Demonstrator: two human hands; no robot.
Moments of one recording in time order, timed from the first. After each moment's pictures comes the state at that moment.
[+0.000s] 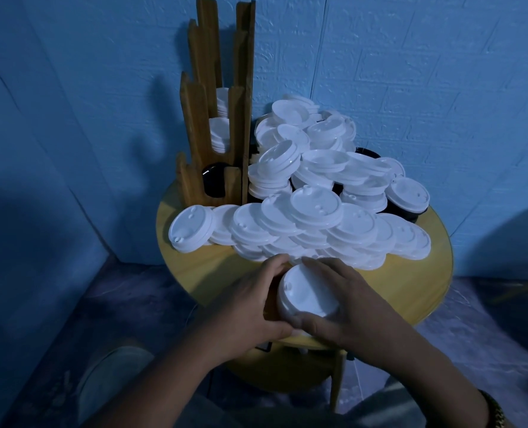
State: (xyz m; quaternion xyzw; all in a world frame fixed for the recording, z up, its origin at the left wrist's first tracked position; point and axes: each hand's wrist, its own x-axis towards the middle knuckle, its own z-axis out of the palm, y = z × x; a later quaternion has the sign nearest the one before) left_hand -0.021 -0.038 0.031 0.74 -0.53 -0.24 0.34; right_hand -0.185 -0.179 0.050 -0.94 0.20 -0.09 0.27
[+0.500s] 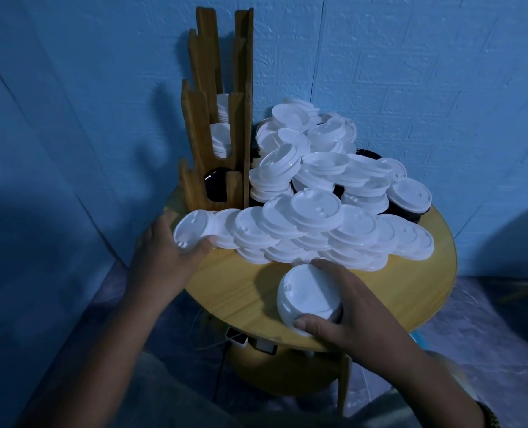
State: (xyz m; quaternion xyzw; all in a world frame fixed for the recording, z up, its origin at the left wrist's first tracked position) left_hand 0.080 -0.019 0.037 0.89 -0.26 -0.02 0.37; right_hand -0.190 -0.173 0.041 -0.91 0.22 -0.15 0.32
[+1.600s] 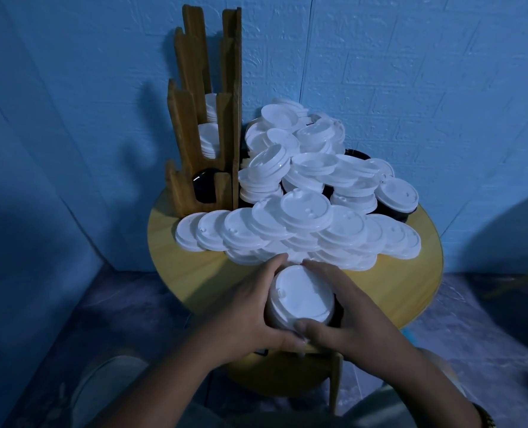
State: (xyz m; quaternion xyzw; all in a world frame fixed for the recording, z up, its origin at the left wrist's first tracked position) left_hand -0.022 -0.045 0.035 0.72 -0.55 -0.27 0.33; right_hand -0.198 -0.179 0.036 -0.87 0.17 -0.18 0.42
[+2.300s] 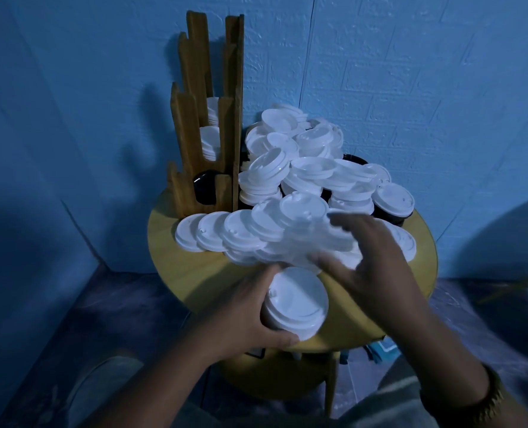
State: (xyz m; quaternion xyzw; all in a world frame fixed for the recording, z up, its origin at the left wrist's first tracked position) left_hand -0.020 -0.045 0.030 0.73 -0.56 -0.24 0.32; right_hand -0.183 -0.200 0.084 -0.90 0.24 -0.31 0.18
